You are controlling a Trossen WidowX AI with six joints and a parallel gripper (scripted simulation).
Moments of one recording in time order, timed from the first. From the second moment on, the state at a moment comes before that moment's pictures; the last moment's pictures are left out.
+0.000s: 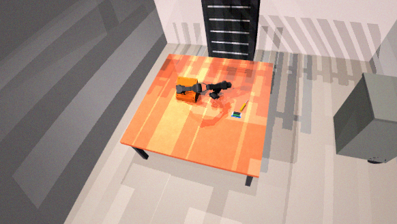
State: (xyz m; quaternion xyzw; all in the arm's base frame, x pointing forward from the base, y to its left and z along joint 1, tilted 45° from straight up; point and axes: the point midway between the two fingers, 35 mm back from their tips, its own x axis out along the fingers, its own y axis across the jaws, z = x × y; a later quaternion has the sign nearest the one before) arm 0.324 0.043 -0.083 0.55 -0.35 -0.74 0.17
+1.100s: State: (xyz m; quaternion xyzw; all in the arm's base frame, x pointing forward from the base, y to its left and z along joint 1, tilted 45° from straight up) arm 0.319 0.042 -0.089 0.61 -0.33 -0.69 0.20
